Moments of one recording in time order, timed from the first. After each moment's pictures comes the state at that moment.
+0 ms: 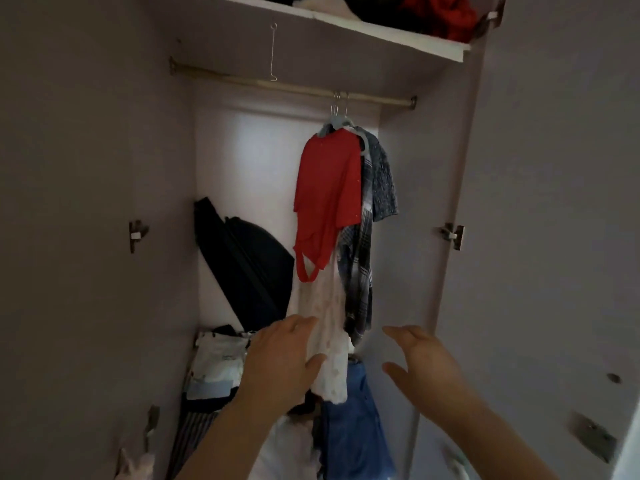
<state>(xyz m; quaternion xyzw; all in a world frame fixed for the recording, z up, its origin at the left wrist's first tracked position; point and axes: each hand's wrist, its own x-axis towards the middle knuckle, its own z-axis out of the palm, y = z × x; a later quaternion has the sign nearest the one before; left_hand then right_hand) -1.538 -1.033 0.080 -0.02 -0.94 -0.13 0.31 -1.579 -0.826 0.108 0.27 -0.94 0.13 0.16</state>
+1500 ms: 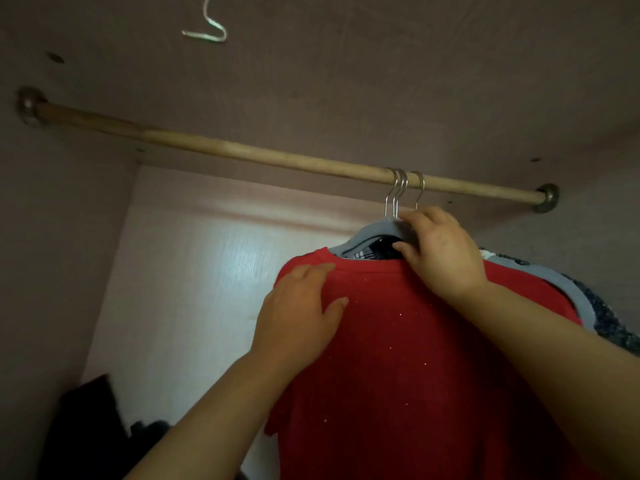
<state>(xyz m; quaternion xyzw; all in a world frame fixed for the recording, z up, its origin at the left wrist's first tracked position) -2.084 -1.240 0.349 -0.04 -0.81 -0.15 0.56 -2.163 -1.066 0.430 0.29 -0.75 0.14 0.58</state>
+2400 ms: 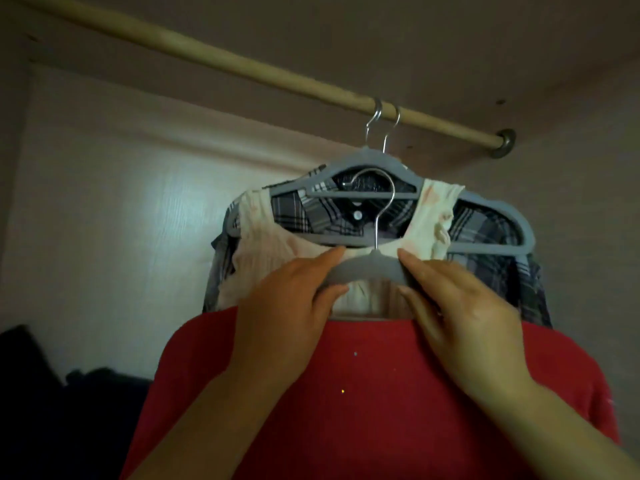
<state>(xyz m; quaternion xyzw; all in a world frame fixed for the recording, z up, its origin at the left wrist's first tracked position) -2.086 -1.219 0.284 -0.20 -0.74 -0.22 0.60 -2.111 -1.025 0.289 0.29 -0.69 0.11 0.65</state>
